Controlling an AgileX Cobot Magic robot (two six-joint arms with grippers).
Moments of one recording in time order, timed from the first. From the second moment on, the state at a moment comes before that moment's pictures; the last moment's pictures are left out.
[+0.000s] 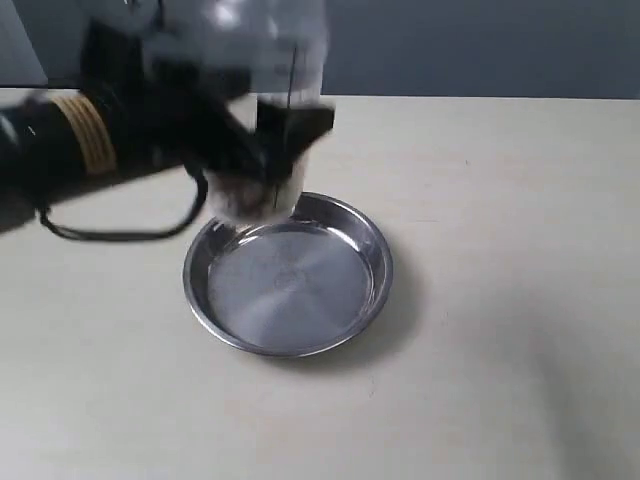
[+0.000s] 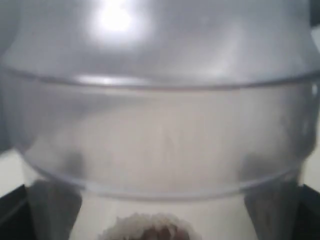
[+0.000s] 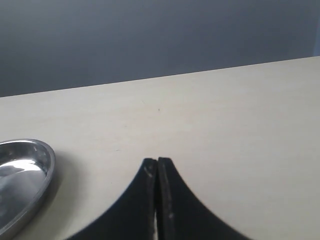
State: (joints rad) left arm -0.52 1.29 -0.72 0.44 -0.36 -0.52; right arm 0.08 0.05 0.00 0.06 0.25 0.12
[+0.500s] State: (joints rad) left arm -0.52 1.41 -0.66 0.35 -0.44 -0.44; right arm 0.08 0.05 0.00 0.06 0.25 0.12
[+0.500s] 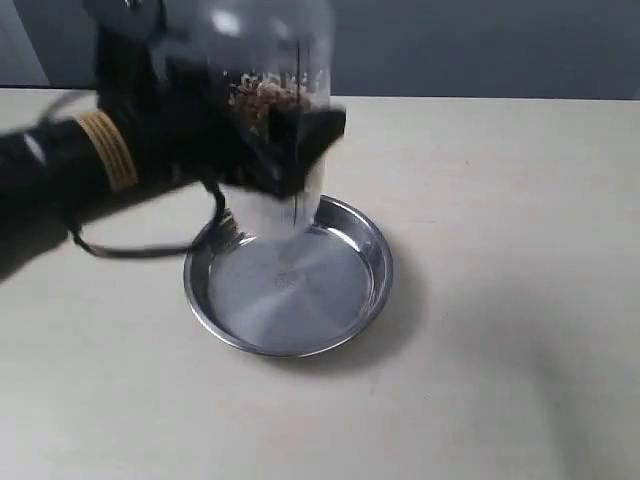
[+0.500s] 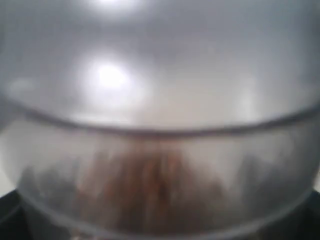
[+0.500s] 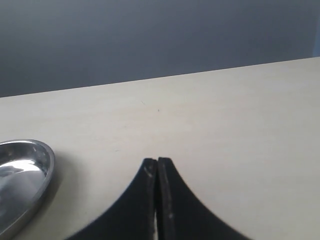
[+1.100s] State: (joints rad) left arm -0.50 1.37 -0.67 0.25 -0.34 -0.31; right arm 0.08 0.05 0.00 0.06 0.25 0.12
